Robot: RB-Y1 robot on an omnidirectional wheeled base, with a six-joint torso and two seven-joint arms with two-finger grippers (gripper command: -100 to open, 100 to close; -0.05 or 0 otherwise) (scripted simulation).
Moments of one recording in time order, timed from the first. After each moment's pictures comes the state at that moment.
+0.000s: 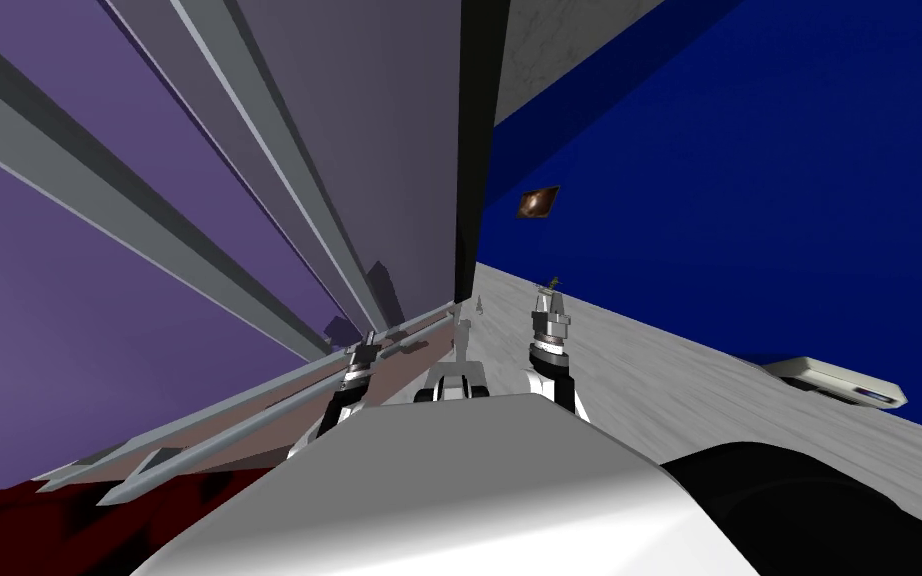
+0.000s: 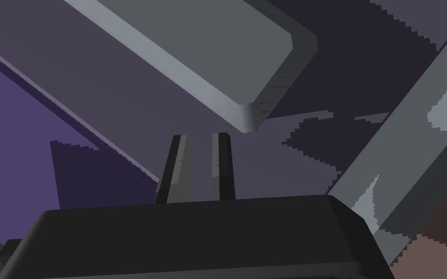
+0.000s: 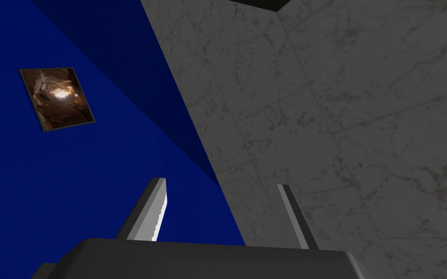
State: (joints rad) left arm 0.28 0.40 -0.14 -1.27 0.46 -1.01 0.53; right arm 0.50 0.02 -0.06 -2.22 -0.07 -0.64 0.12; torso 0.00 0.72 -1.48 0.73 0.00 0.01
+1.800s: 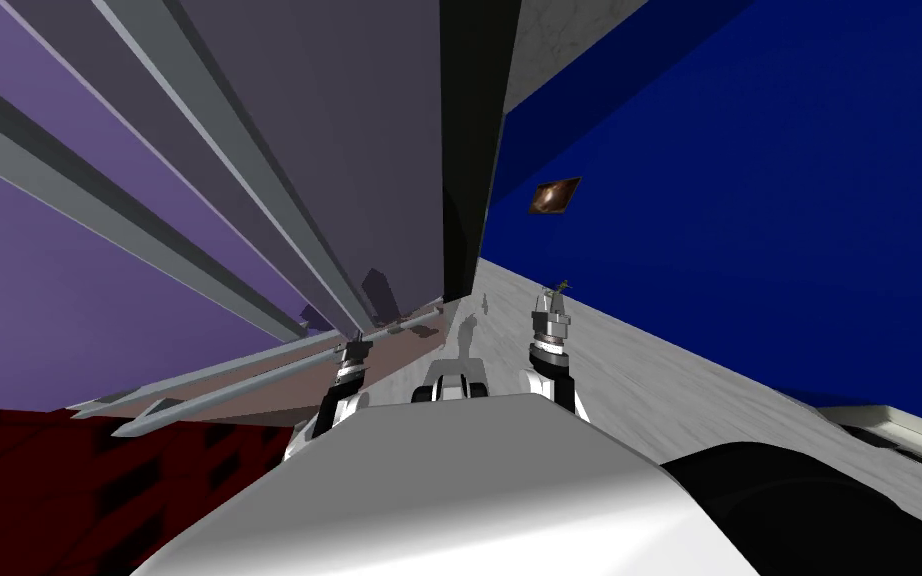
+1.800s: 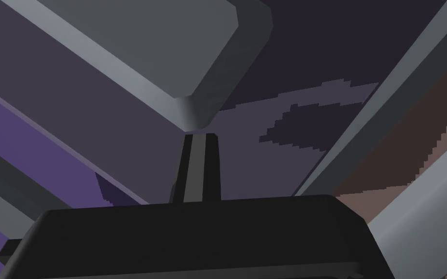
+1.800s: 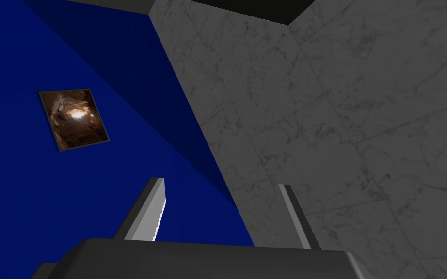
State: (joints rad) left arm 0.25 0.36 -0.03 -1.27 0.52 -0.94 0.45; right arm 0.50 0.02 -0.06 -2.22 -0.07 -0.64 0.12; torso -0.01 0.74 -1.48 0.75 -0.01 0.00
